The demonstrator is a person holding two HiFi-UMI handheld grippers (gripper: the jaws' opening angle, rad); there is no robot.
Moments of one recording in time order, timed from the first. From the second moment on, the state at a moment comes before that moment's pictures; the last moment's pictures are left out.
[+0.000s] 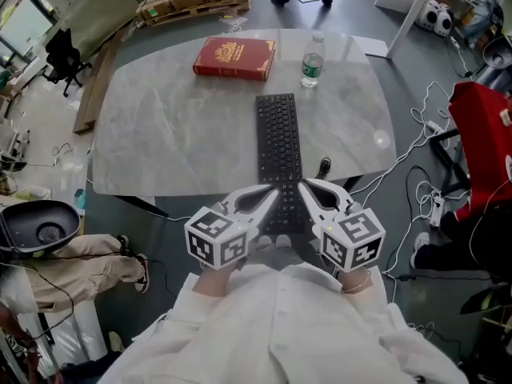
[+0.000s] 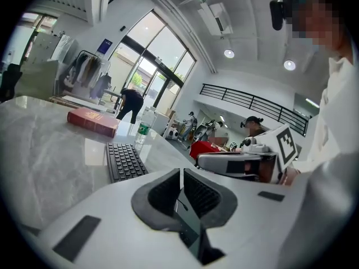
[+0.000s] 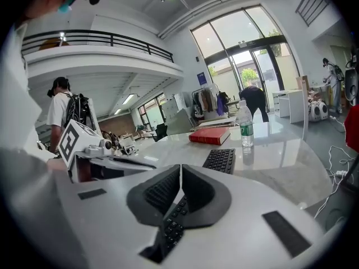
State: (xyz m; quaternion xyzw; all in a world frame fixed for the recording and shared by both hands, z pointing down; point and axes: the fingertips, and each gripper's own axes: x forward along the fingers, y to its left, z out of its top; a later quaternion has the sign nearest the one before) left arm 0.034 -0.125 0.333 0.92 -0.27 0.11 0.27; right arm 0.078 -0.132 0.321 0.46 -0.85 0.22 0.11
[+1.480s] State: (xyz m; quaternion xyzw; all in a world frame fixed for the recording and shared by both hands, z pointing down) left arm 0.011 -0.106 0.446 0.87 -0.28 0.15 0.38; right arm 0.063 -0.110 0.418 0.44 -0.83 0.30 0.16
